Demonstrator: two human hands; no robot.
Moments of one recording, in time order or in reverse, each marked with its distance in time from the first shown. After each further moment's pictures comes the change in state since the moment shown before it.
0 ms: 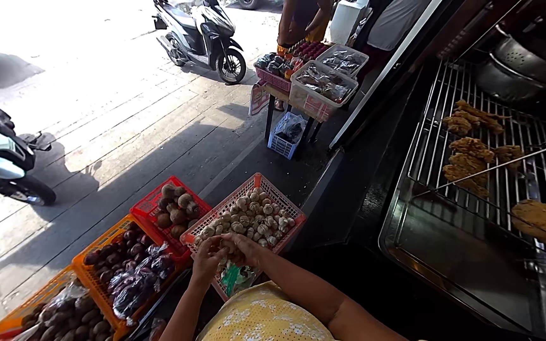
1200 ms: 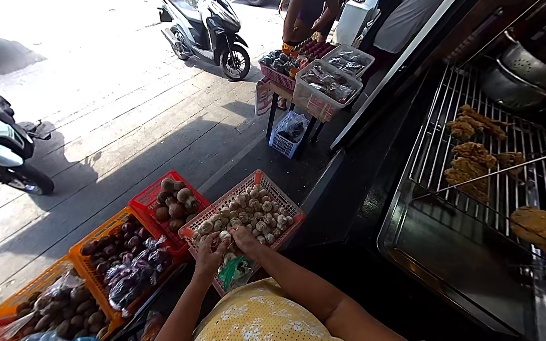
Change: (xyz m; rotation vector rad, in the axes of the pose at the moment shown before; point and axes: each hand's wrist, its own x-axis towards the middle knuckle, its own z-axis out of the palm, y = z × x) left_hand -0.007 0.006 0.014 0.009 0.028 -0.142; right_hand 0.003 -0.001 0.006 -0.360 0.358 -0.190
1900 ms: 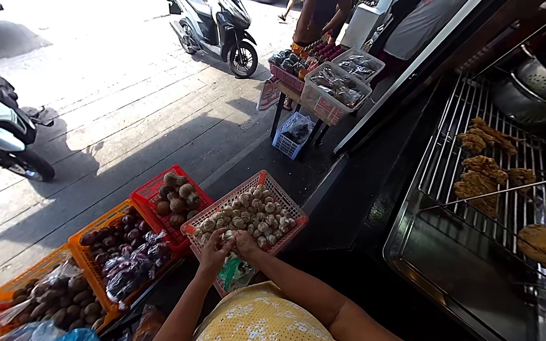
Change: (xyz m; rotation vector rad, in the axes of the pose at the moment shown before) left_hand 0.003 0.005 0.000 -0.174 -0.110 0.031; right_hand 0.005 0.010 0.009 -0.193 0.067 0.001
